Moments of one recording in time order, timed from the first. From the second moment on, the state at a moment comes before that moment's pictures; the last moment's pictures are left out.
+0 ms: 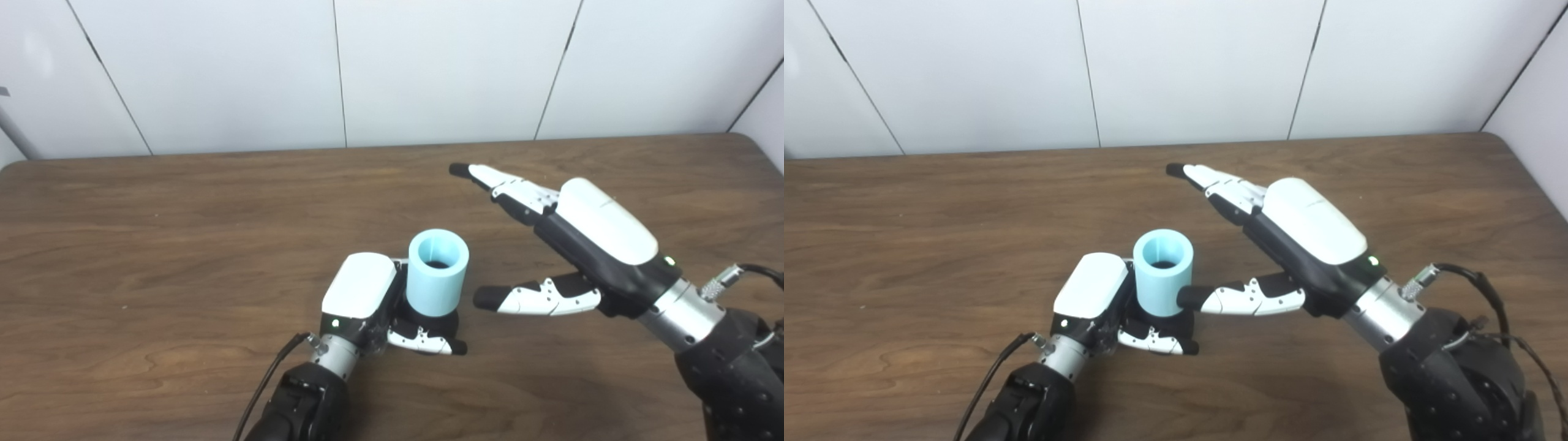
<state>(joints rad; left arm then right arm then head) -0.15 0.11 -0.54 -0.10 1.01 0.14 -0.05 -0.14 -0.33 -0.01 -0.91 -0.57 0.22 0.71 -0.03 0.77</state>
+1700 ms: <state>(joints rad) -0.14 0.18 -0.34 -0.14 0.91 0.10 -0.10 0.01 -0.34 0.11 -0.85 -0.71 0.22 0.68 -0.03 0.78</state>
